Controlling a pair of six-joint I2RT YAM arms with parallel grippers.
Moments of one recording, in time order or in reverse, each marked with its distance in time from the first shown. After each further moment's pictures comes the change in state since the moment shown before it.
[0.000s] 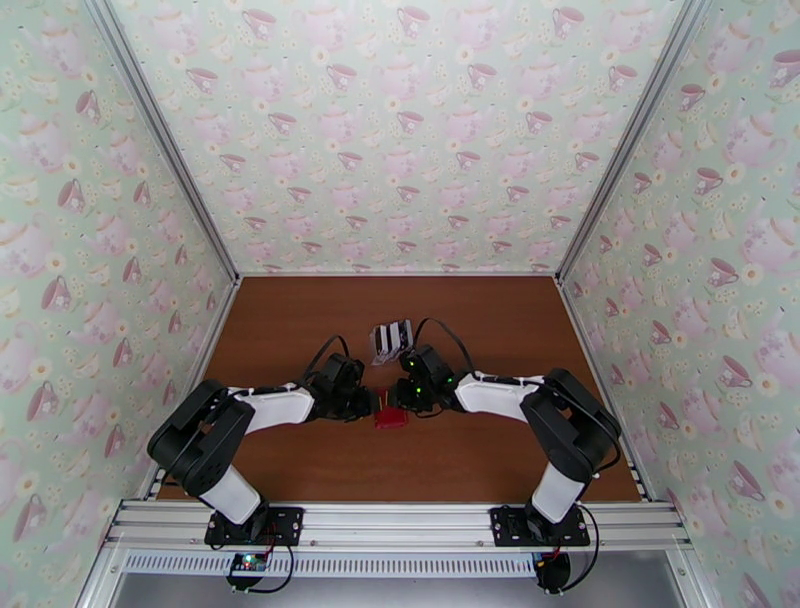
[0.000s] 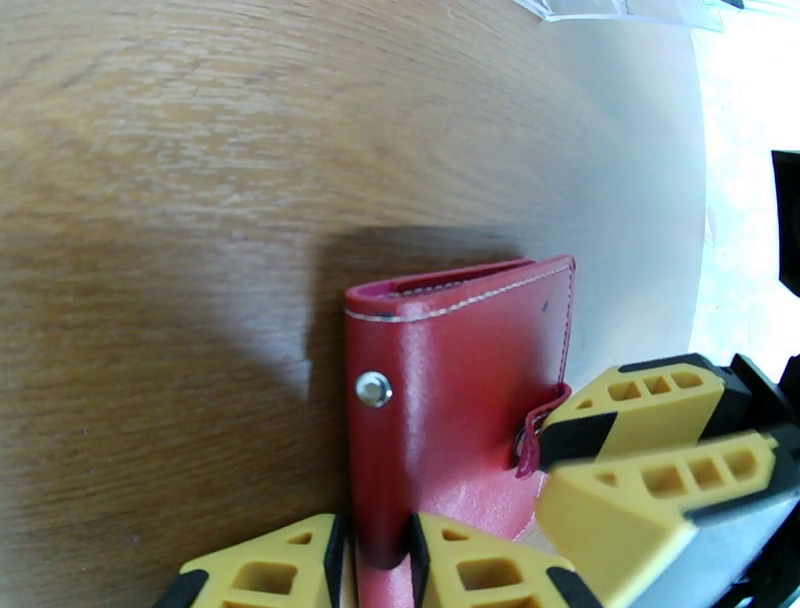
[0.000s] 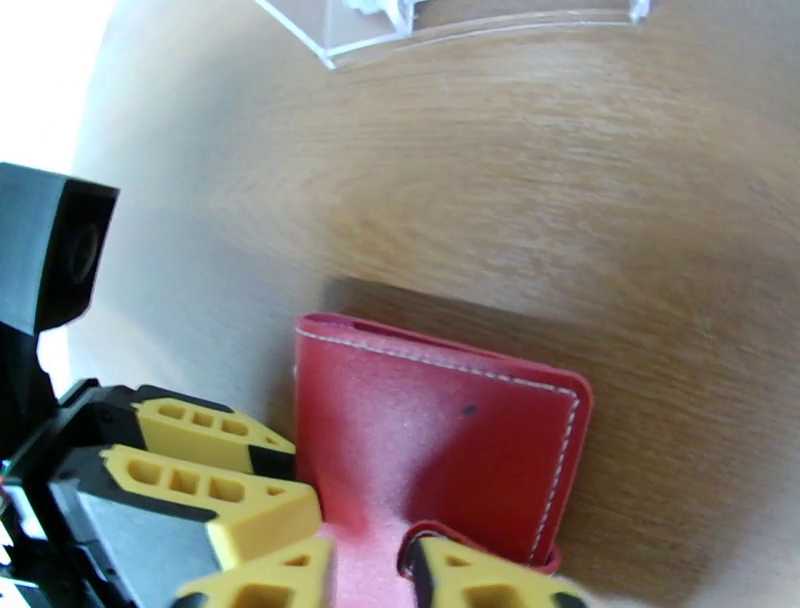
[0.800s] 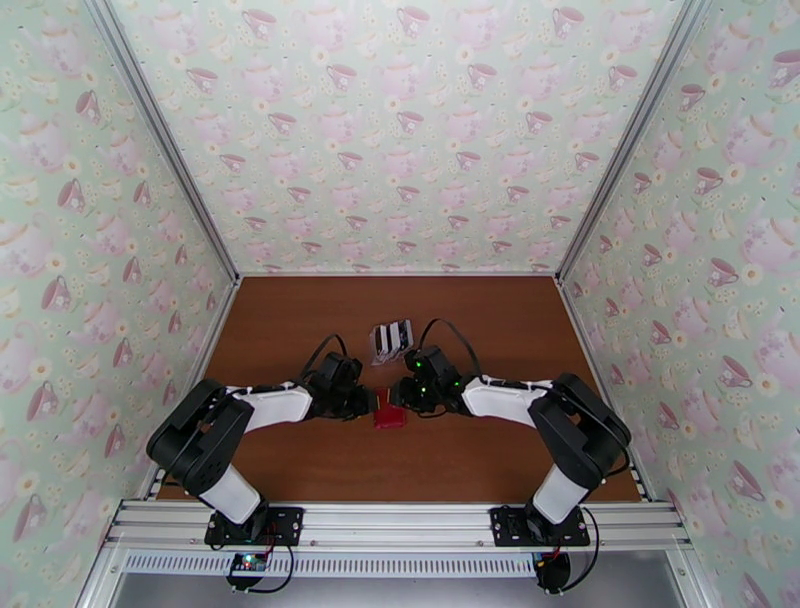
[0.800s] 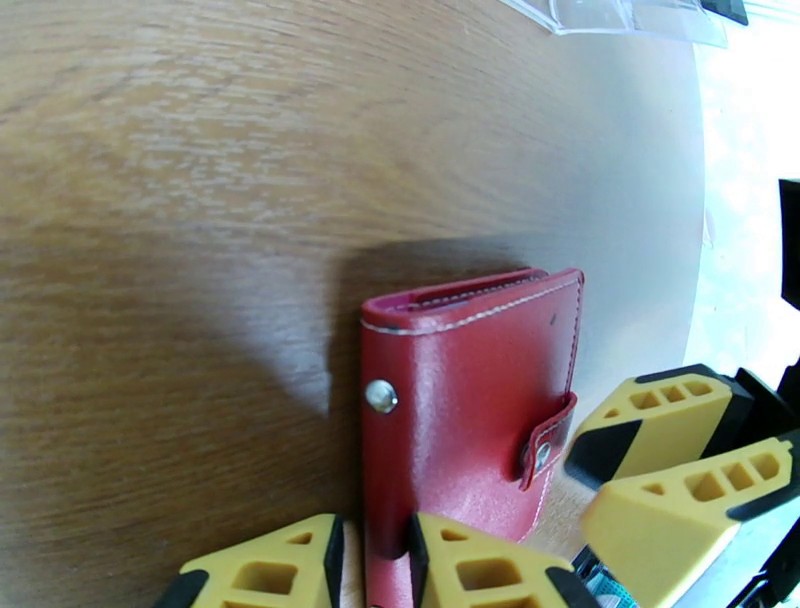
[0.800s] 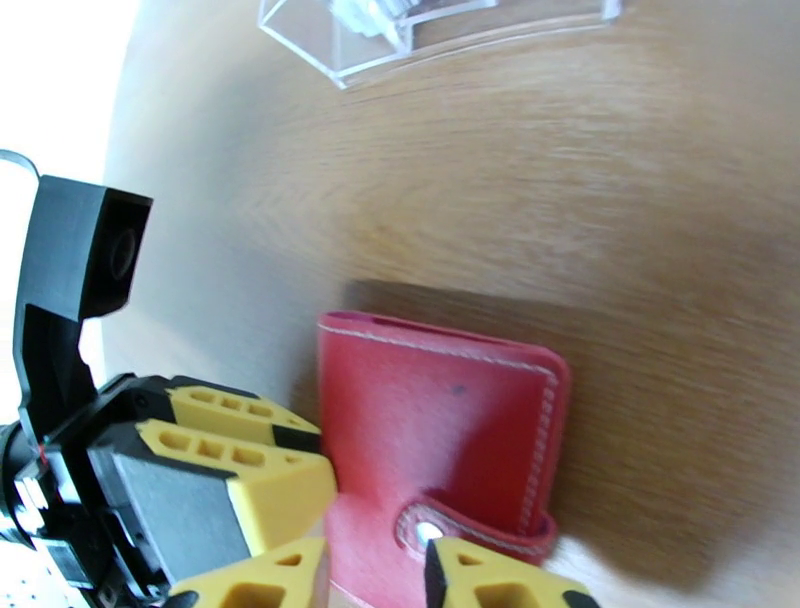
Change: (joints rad) left arm 0.030 0.000 0.000 -0.008 0.022 0.012; right arm -0.012 -0.014 -0.070 0.148 -0.073 0.106
